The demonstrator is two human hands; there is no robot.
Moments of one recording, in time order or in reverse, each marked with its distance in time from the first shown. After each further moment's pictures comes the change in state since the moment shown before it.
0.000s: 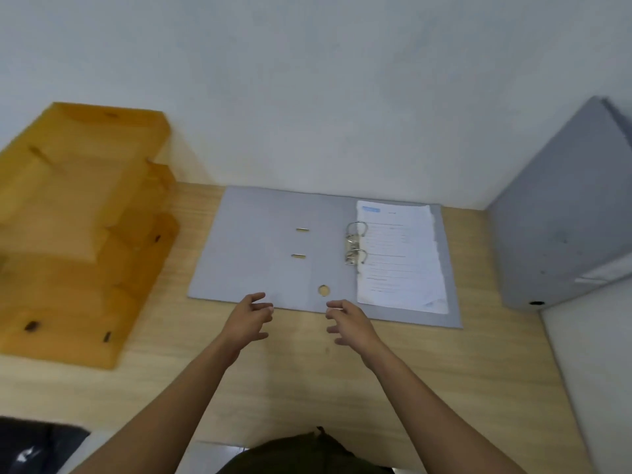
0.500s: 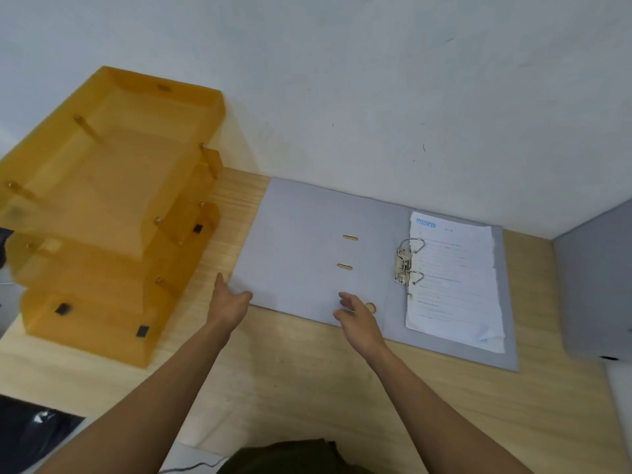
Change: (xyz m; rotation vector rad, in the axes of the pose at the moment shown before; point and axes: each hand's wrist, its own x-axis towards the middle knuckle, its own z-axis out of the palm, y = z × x) left_hand 0.073 -0.004 -0.109 0.029 0.369 -0.080; right_hand 0.060 -0.040 0.082 -0.152 -0.004 -0.087
